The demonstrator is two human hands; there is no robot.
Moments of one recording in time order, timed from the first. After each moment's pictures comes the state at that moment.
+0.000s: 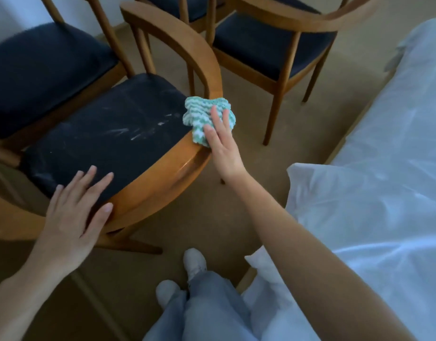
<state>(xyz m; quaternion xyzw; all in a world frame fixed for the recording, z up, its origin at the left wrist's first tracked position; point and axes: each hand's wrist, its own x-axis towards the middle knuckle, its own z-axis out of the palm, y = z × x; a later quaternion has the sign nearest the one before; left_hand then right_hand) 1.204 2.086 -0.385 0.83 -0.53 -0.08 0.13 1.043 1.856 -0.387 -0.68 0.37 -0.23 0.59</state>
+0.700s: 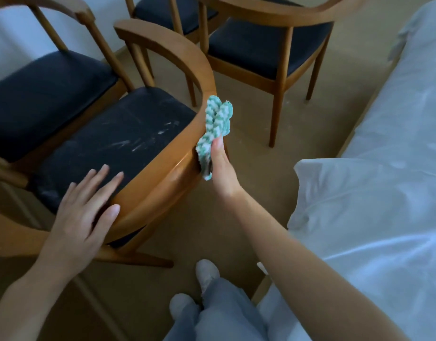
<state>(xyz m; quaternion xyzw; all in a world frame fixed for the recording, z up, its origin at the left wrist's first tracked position) 1.193 2.067 -0.381 0.79 -0.58 -0.06 0.17 1.027 1.884 -0.403 -0.53 0.39 -0.25 0.71</state>
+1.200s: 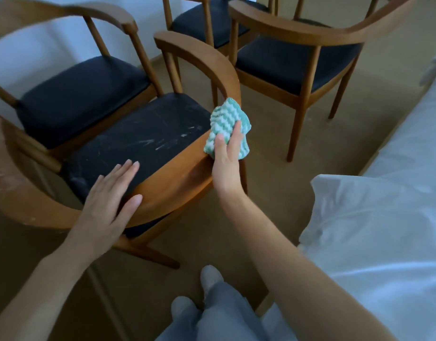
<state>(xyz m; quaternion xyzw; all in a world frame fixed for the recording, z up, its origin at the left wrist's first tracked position) 1.182 2.076 -0.382 0.82 -0.53 -0.07 0.20 1.059 1.899 -0.396 -0.57 0.41 -0.33 0.63</state>
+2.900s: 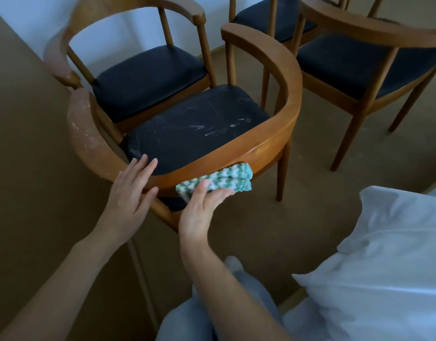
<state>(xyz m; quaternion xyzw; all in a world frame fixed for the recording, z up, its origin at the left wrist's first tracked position) 1.179 2.142 -0.378 0.88 -0.41 -0.06 0.21 1.084 2.058 -0.389 -0.42 0.43 -0.24 0.76</state>
